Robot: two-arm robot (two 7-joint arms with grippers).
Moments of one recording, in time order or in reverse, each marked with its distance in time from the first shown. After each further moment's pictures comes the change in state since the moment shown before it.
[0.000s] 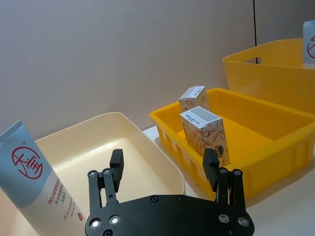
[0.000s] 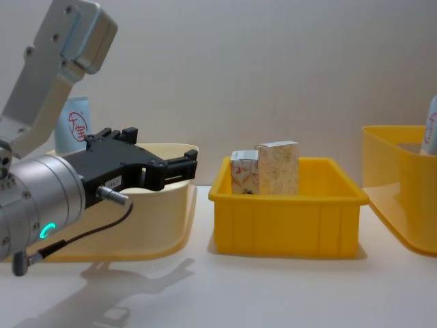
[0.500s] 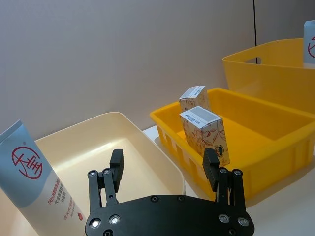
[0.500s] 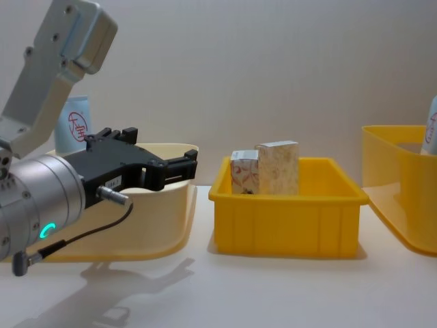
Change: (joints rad) left arm 0.000 0.000 0.000 0.000 0.000 0.000 0.000; right arm -0.004 0.010 0.000 -0.012 0.002 -0.013 -0.003
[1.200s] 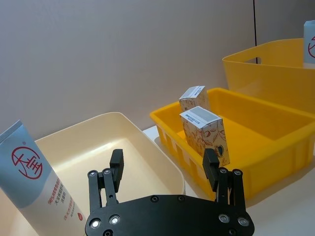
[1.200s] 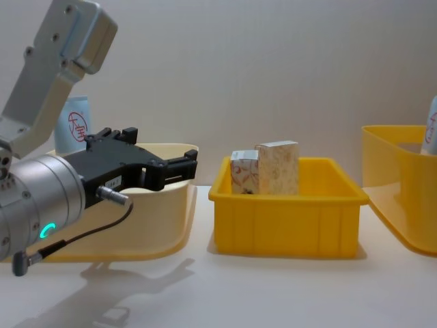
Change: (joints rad) left arm 0.000 0.000 0.000 0.000 0.000 0.000 0.000; right arm -0.019 0.042 0.003 -0.047 0.006 -0.074 -0.009
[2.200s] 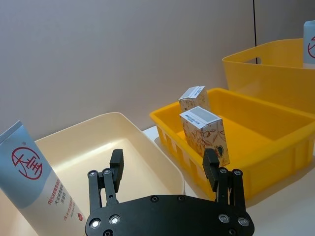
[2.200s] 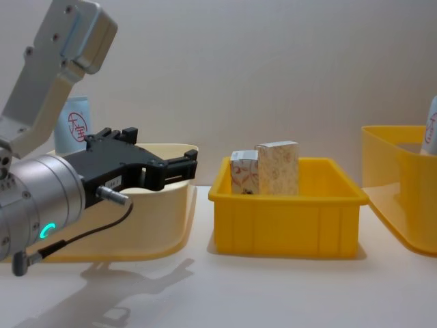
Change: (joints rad) left arm 0.000 0.000 0.000 0.000 0.000 0.000 0.000; right arm -0.089 0.061 0.018 -0.129 0.039 -0.185 -0.005
